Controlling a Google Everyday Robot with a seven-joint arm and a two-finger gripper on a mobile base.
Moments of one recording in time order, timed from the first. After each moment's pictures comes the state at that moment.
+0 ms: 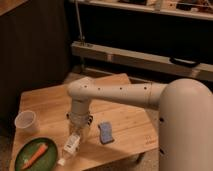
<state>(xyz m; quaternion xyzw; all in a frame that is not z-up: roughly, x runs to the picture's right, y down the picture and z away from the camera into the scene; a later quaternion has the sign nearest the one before) -0.159 0.207 0.691 -0.42 -0.35 -0.39 0.74</state>
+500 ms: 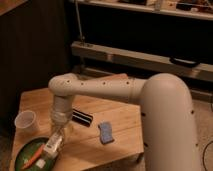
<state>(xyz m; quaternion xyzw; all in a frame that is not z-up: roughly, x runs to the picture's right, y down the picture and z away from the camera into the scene) -0.246 0.211 0.673 -0.43 -0.39 -0.39 0.72</state>
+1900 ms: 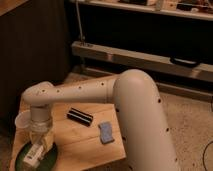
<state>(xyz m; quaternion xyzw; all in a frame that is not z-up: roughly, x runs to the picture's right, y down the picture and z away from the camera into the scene) -0.304 0.254 0.666 -0.43 -0.40 -0.44 0.69</state>
